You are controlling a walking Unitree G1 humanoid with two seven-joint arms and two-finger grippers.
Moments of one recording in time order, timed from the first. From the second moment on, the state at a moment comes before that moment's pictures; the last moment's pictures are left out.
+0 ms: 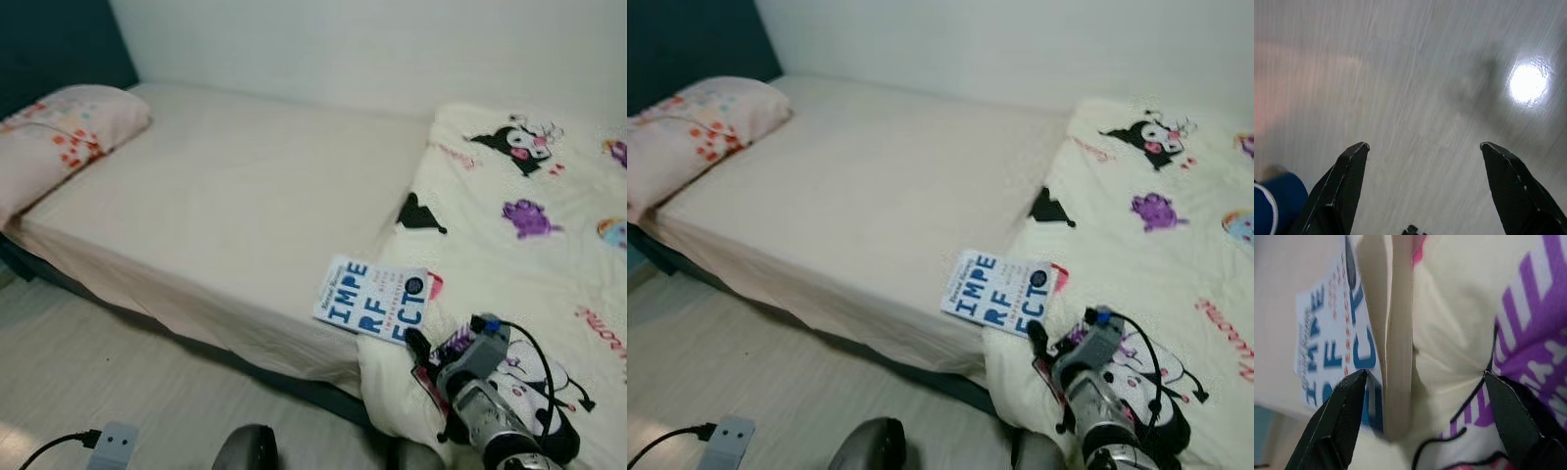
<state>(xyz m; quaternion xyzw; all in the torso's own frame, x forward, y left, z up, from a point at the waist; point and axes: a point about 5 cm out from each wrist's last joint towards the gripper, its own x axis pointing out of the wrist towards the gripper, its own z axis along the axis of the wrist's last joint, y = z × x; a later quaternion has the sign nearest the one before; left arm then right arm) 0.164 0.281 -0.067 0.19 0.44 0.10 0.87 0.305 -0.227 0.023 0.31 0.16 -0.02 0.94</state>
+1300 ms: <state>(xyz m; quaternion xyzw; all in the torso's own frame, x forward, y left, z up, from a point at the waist) 0.153 0.280 -0.070 0.21 0.45 0.08 0.87 0.327 -0.190 0.049 0.33 0.14 0.14 0.92</state>
